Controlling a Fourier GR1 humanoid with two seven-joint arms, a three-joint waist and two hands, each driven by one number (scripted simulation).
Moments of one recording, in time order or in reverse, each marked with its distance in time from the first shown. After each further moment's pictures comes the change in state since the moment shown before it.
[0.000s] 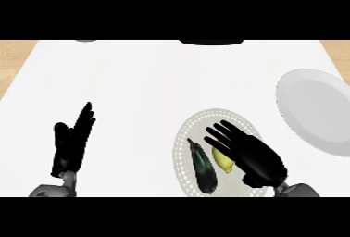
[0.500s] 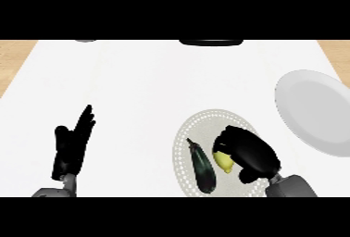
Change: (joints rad) left arm 0.022 -0.026 0.019 -0.008 -0.034 -0.021 -0.002; right arm -0.057 0.044 -0.029 0.095 0.078 -0.070 -0.066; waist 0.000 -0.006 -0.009
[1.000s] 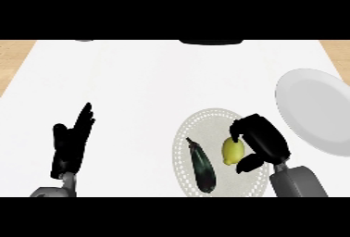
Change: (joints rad) left arm -0.007 -0.008 0.013 -0.022 -0.009 -0.009 0.020; right arm -0.041 0.048 -0.173 0.087 -0.042 -0.012 0.104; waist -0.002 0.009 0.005
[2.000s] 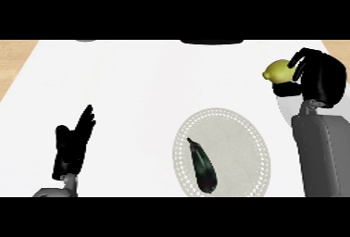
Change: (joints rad) left arm 0.007 -0.012 0.007 0.021 -0.012 -0.009 -0.015; right arm -0.369 0.043 -0.415 -0.001 0.043 -0.022 0.837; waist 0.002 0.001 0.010
